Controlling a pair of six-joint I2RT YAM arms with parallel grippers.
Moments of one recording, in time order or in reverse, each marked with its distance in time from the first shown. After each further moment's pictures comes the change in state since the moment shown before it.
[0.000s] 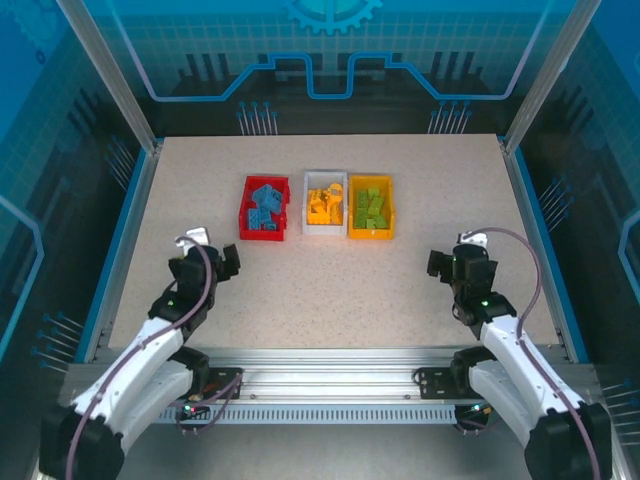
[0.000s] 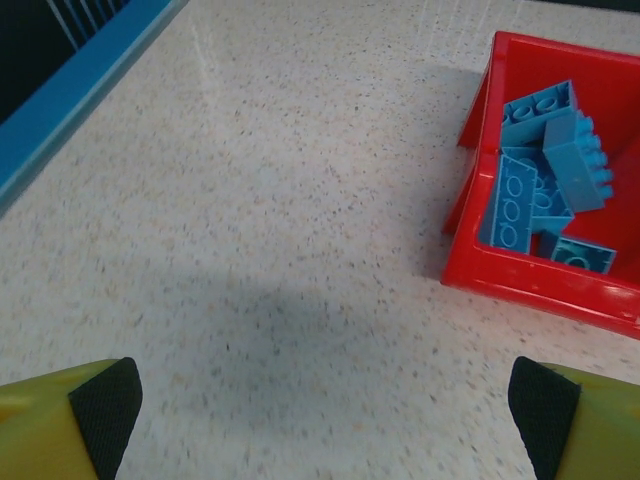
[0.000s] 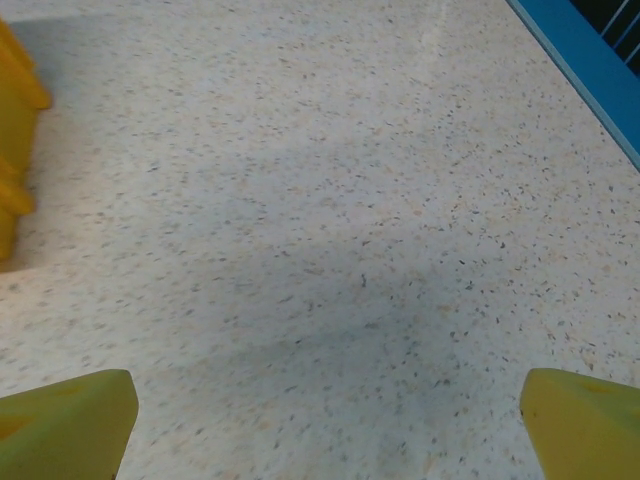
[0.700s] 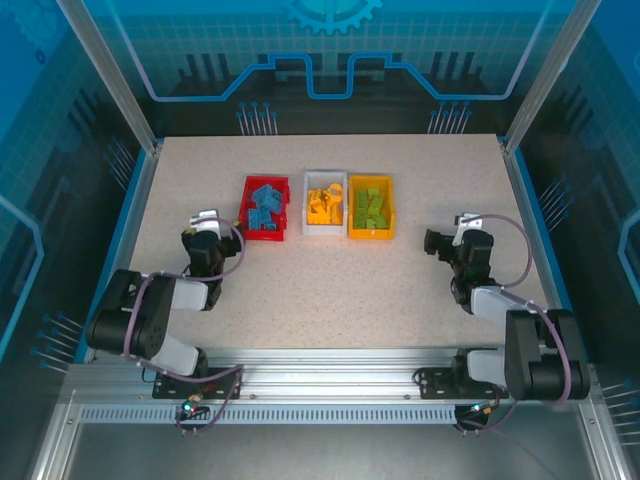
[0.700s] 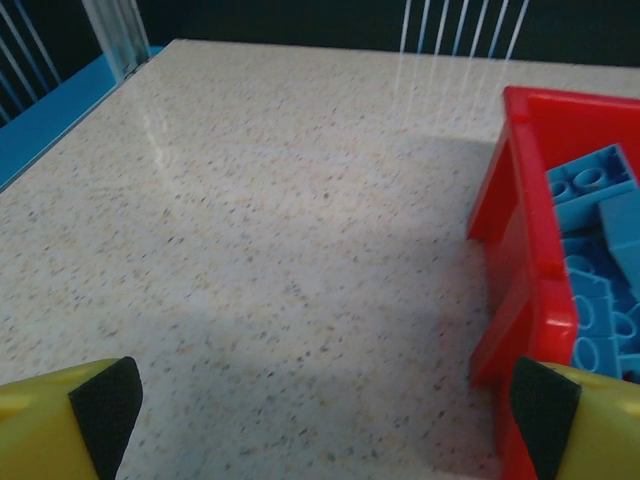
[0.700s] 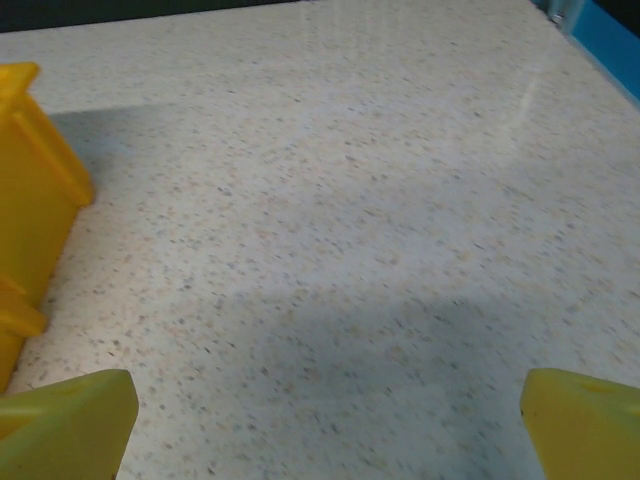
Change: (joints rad) left arm 0.182 0.718 -0.086 1.065 0.196 0.195; right arm -0.157 0.492 -0.018 0.708 -0.296 -0.145
